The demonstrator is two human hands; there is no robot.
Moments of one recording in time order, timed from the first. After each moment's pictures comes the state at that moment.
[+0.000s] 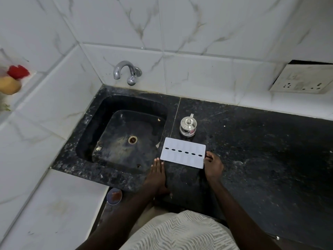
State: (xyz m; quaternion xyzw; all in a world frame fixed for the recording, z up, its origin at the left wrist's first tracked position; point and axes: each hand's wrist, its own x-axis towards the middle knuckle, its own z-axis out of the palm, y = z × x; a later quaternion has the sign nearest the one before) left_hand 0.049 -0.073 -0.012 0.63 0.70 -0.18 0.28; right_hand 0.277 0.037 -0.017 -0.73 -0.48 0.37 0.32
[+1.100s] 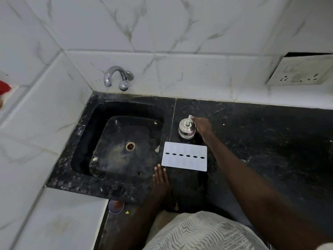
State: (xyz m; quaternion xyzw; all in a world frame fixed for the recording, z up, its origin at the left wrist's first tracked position) left_hand 0.060 -0.067 -0.023 0.59 0.70 -0.22 0.33; right_hand 0.203 0.205 0.041 -0.69 -0.50 0.47 0.25
